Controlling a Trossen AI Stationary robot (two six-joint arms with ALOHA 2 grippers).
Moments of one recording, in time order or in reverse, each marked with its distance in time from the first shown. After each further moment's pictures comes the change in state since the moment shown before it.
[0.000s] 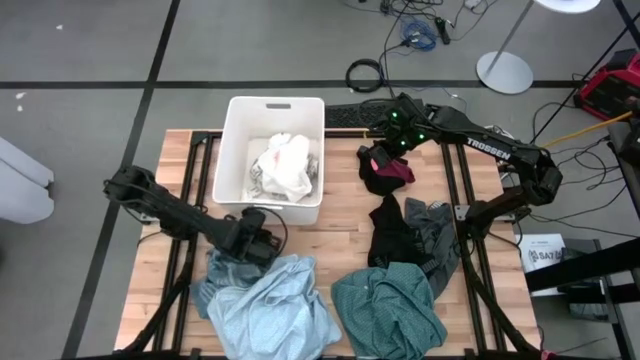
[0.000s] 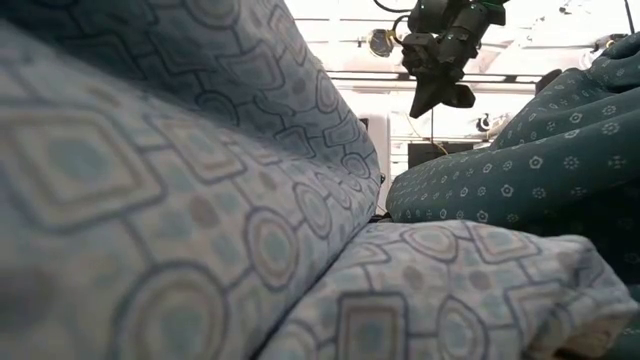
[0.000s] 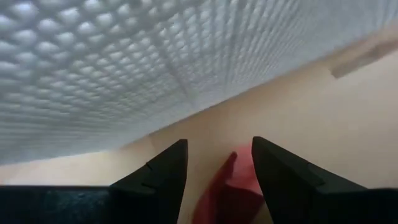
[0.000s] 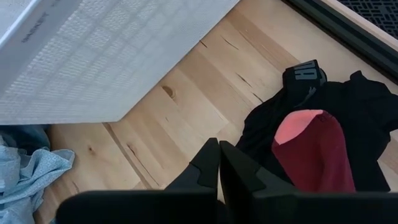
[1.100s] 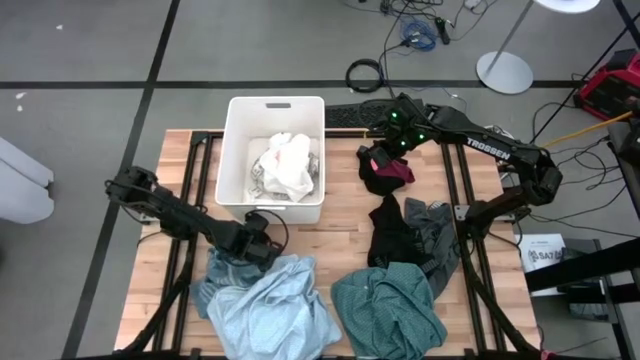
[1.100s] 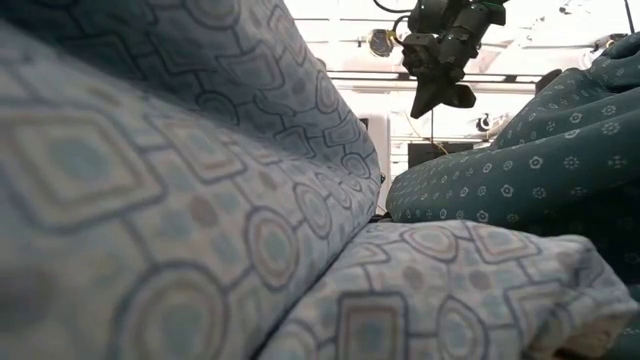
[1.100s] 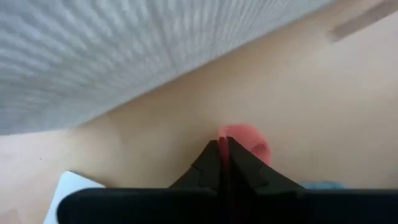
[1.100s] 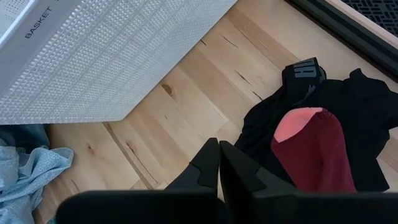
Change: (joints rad) left arm 0.006 -0.006 -0.100 0.211 0.090 0.028; right arm 0.000 0.001 0.000 -0.007 0.000 -0.002
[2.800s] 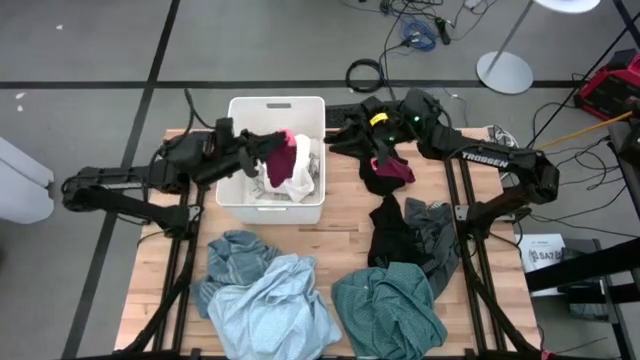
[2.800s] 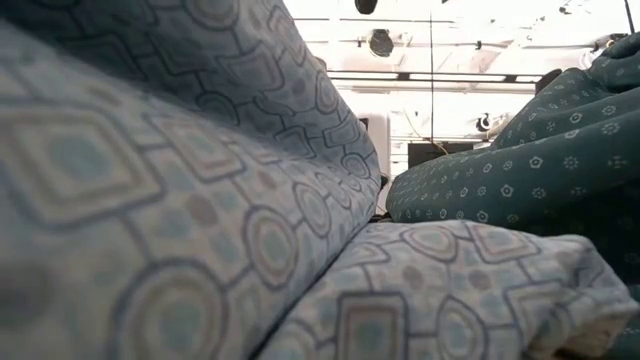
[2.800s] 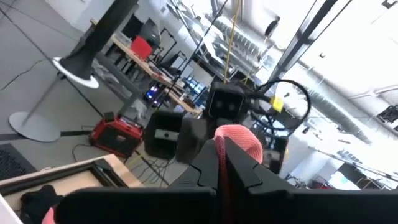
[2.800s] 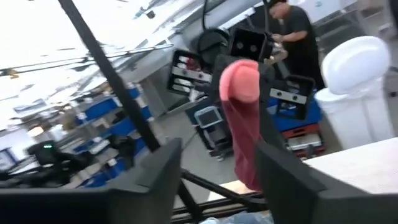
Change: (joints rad) left arm 0.446 -0.485 0.278 0.894 0.113 0.804; right arm 0.242 0.013 0.000 1.221 -0.436 0.336
